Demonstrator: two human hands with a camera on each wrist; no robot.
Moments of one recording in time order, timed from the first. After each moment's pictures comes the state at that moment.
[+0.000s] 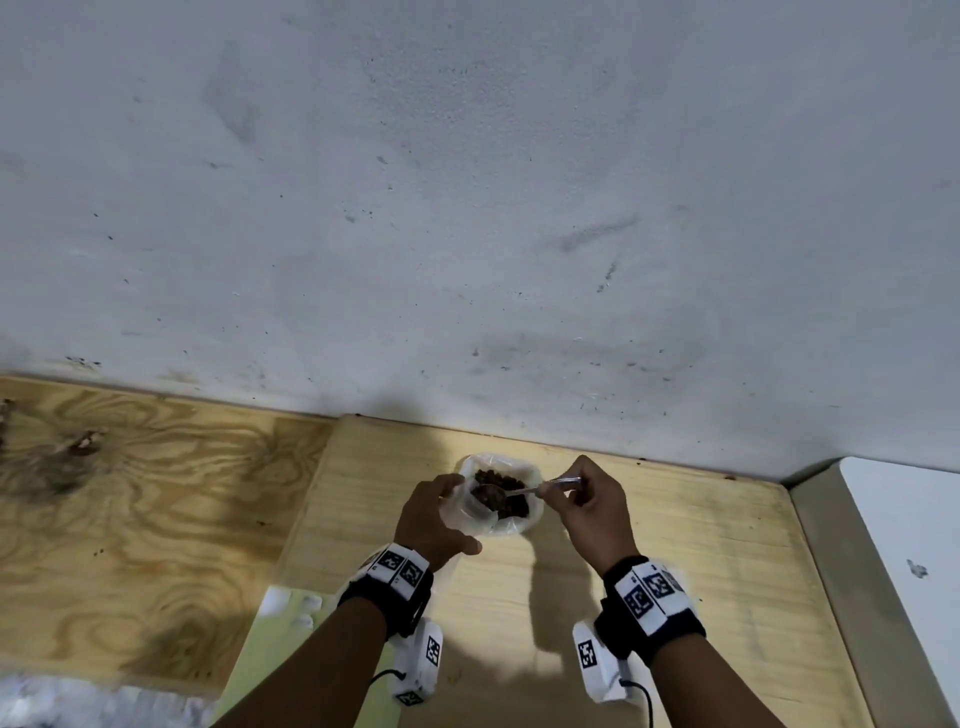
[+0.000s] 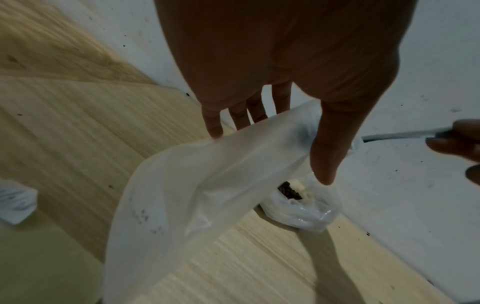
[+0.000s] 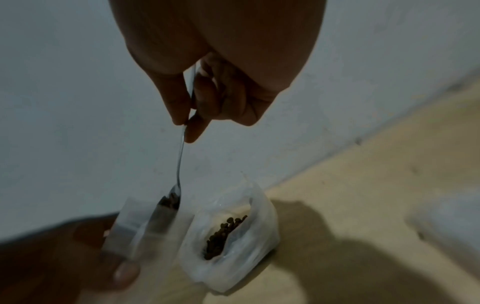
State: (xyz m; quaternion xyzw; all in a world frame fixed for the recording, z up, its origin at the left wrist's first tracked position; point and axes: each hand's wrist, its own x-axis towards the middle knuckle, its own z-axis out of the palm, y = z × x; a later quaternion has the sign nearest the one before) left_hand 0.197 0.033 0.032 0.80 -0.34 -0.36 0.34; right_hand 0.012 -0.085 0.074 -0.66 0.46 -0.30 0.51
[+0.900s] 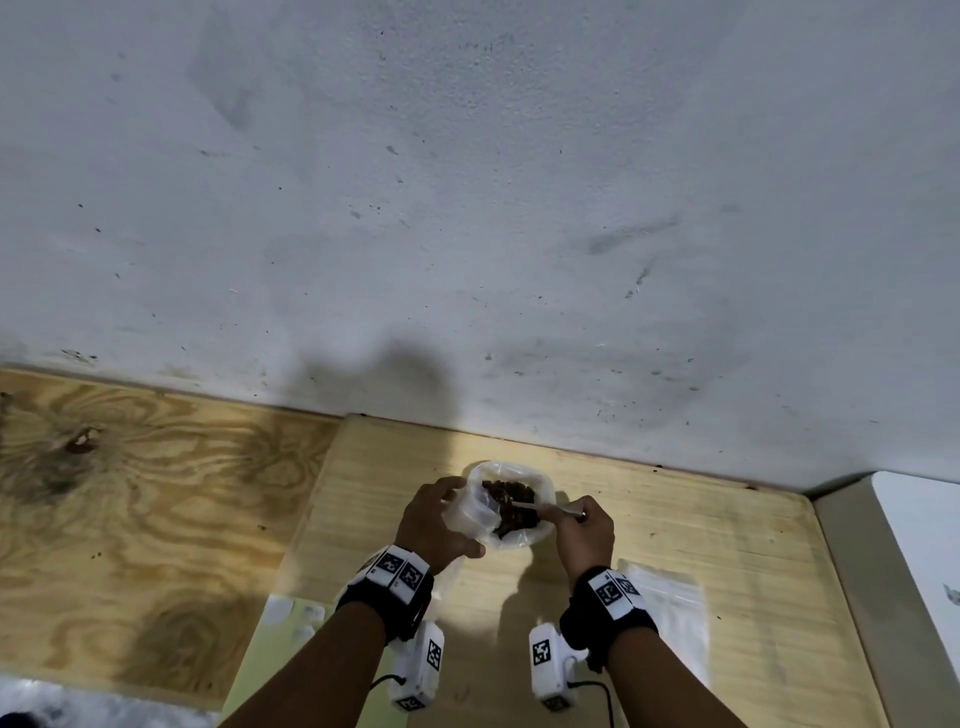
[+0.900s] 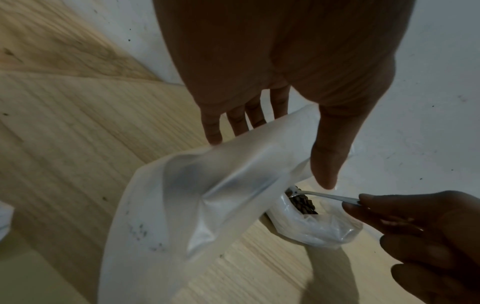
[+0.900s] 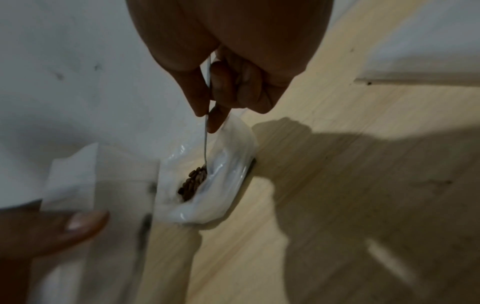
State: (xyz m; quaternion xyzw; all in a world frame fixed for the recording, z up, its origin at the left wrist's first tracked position) left_hand 0.215 0.023 0.021 0.80 -0.34 -0.37 0.32; right_hand 0.040 -0.088 0.004 -0.50 0.64 -0.26 0.52
